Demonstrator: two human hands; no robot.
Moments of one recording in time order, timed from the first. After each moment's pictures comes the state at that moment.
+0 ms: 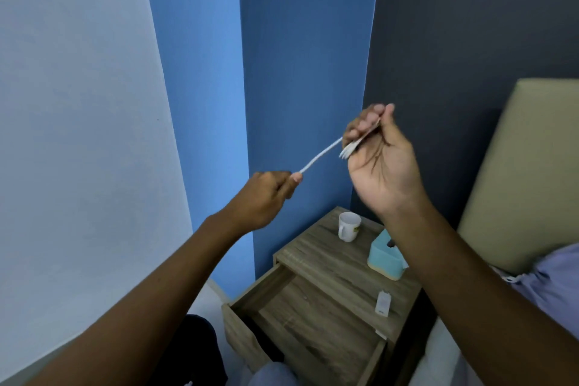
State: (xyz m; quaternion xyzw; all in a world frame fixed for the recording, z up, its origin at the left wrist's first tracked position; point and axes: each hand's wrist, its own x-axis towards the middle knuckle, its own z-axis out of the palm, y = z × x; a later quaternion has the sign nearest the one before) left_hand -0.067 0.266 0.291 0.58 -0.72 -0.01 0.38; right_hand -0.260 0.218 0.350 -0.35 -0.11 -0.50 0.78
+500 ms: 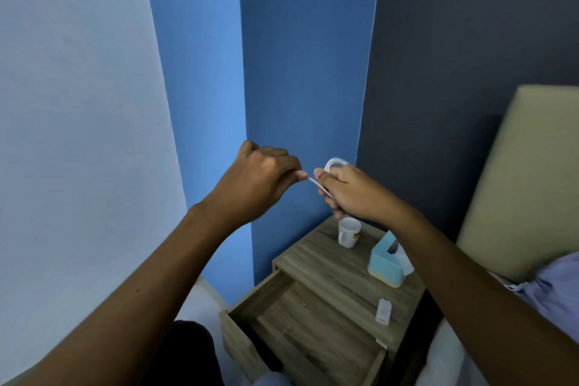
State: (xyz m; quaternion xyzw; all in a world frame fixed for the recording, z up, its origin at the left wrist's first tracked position) left_hand -0.066 0.281 0.334 0.52 -0.75 0.30 0.26; right_hand -0.252 0.185 0.316 -0.84 0.33 -0.28 0.33
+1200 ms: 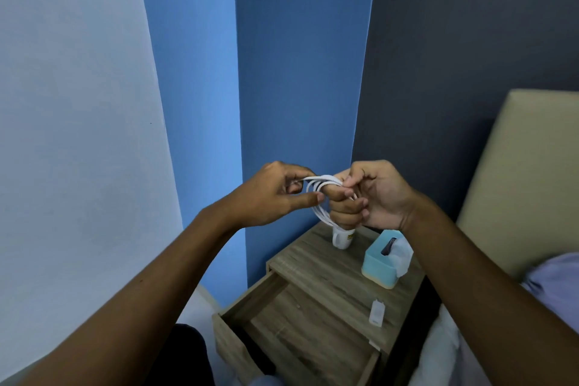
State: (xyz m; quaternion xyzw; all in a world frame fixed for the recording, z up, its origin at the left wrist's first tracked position) left_hand -0.089 0.272 0.330 0.48 -0.80 -0.07 0.35; right_hand -0.284 0.182 0.331 -0.65 0.06 -0.08 0.75
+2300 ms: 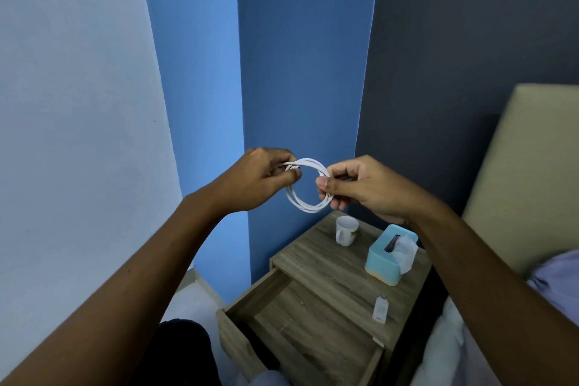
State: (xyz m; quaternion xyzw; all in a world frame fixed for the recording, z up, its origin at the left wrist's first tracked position) left_hand -0.065 0.273 0.340 0.53 -0.77 -0.01 0.36; right_hand -0.282 0.198 0.335 -0.83 0.21 -0.27 0.44
